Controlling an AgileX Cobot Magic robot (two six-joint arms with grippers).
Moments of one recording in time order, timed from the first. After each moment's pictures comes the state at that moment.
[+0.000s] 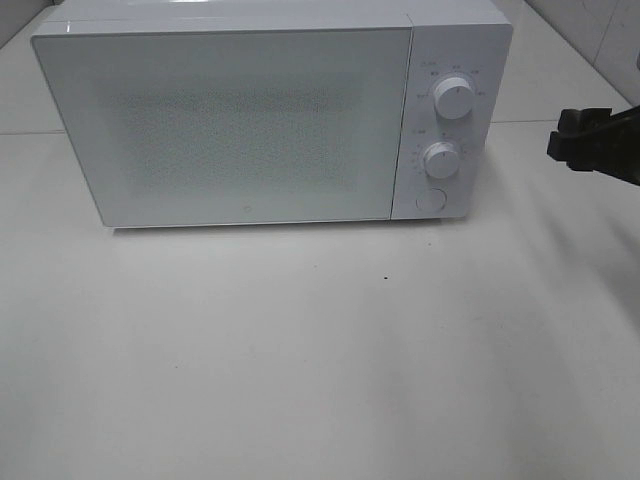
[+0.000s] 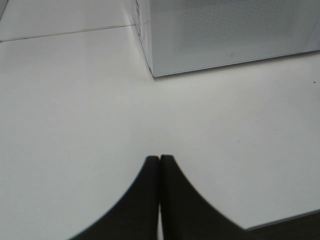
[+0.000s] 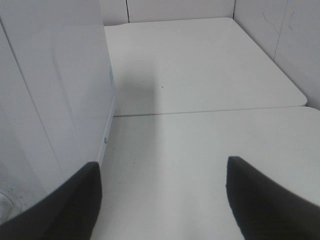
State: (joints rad) left arm -0.26 0.00 -0.50 0.03 1.06 0.00; right arm 0.04 1.62 -0.49 0.00 -0.85 -0.02
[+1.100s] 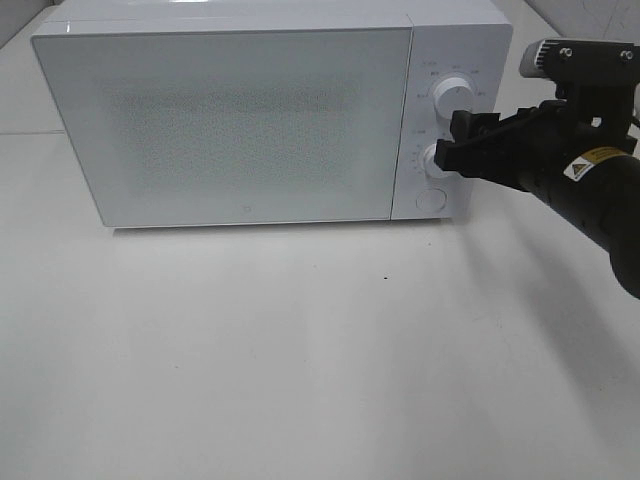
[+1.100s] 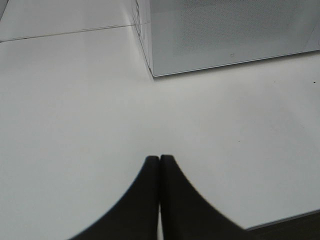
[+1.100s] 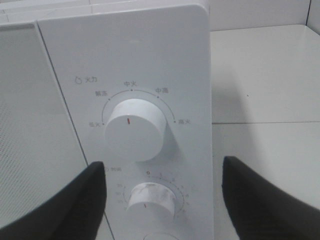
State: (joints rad) left arm -0.26 0.00 -0.50 0.03 1.05 0.00; right arm 0.44 1.66 -0.52 0.31 -0.94 -0.13
